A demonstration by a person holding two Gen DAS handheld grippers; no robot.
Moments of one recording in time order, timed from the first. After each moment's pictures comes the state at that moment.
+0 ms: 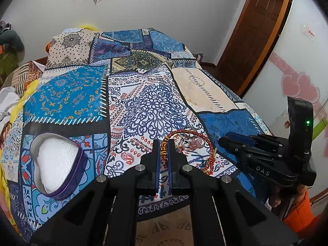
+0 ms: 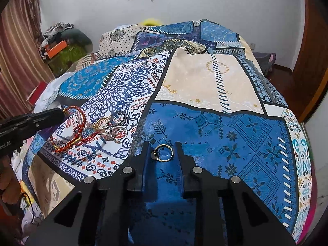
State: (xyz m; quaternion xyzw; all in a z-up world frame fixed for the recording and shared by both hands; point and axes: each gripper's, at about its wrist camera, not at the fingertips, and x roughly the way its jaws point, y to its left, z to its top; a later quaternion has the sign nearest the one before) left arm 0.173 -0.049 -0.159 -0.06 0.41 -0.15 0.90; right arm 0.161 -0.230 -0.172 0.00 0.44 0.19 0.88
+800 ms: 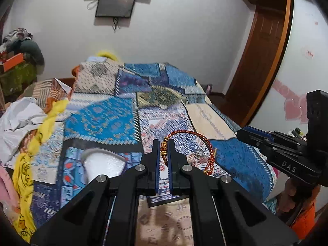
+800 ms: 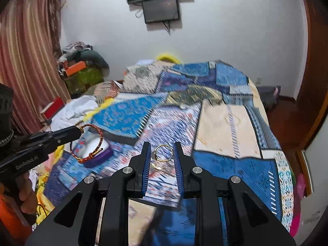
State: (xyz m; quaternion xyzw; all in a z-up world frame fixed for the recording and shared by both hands) left arm 0.111 0.012 -0.084 -0.08 0.31 -0.10 0.94; right arm 0.115 -0.175 -0.070 0.00 0.32 0.22 0.92
